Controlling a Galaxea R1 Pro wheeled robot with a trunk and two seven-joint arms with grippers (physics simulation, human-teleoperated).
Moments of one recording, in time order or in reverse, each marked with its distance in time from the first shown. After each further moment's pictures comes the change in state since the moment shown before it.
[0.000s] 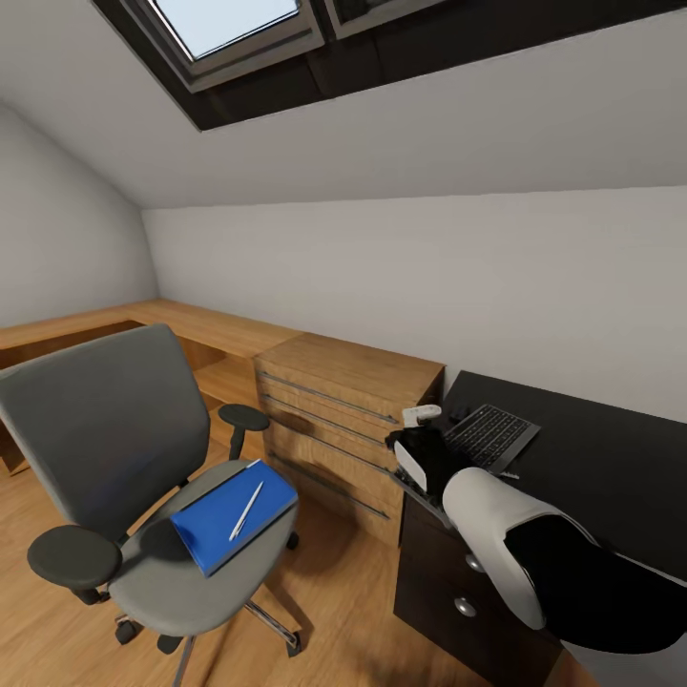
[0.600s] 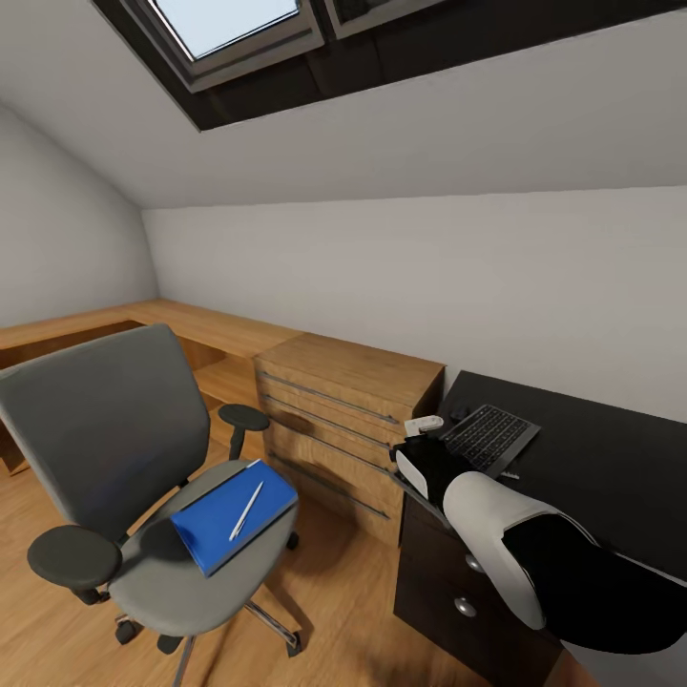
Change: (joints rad) left arm 0.000 0.000 -0.001 -0.006 0.000 0.002 -0.002; right arm -0.001 0.000 0.006 0.073 0.012 0.019 -0.003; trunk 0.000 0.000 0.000
